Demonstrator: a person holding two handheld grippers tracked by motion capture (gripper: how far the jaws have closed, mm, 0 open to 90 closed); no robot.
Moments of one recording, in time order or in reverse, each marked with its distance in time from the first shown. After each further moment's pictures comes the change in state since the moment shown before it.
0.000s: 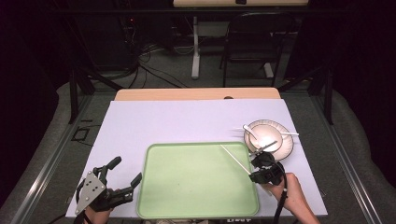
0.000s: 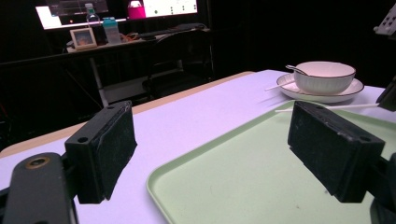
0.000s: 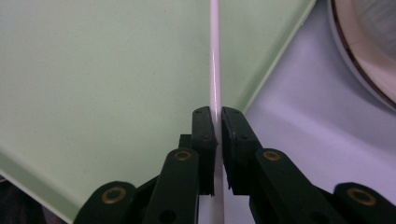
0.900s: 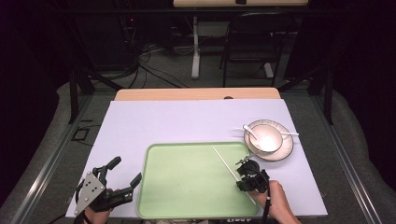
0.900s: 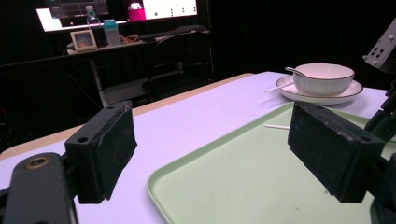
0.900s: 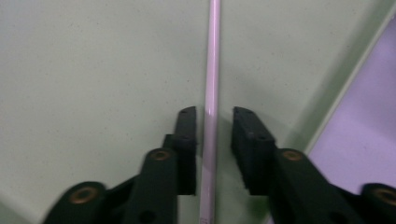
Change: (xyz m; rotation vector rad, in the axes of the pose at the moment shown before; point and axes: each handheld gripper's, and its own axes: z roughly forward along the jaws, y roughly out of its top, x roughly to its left) left arm -0.001 0.000 -0.001 -0.007 -0.003 0.004; right arm 0.030 -0.002 0.033 0.002 -0.020 -0.040
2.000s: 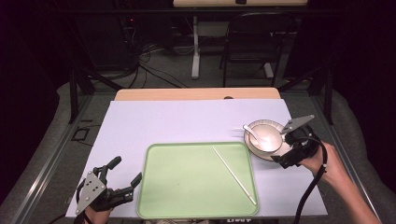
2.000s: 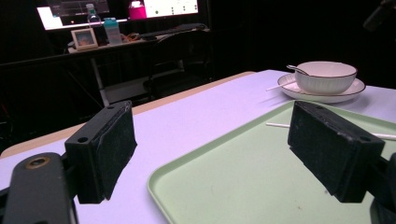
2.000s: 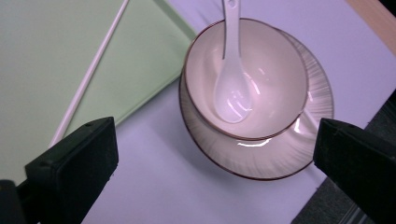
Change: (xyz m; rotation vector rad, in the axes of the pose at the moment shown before) left arm 0.000 -0.001 0.002 0.008 0.004 0.004; right arm -0.117 0.024 -0.117 -0.187 -0.081 -0.319
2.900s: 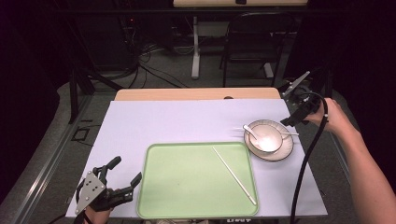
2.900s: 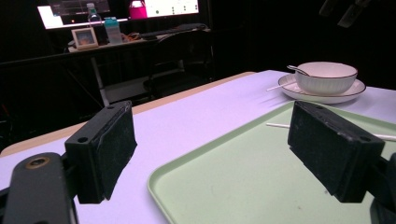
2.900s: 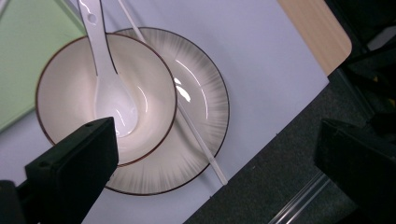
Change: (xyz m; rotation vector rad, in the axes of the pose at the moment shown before) left arm 0.001 -0.001 0.000 -0.001 0.003 -0.010; right arm -0.109 0.054 0.022 0.159 -0.006 -0.057
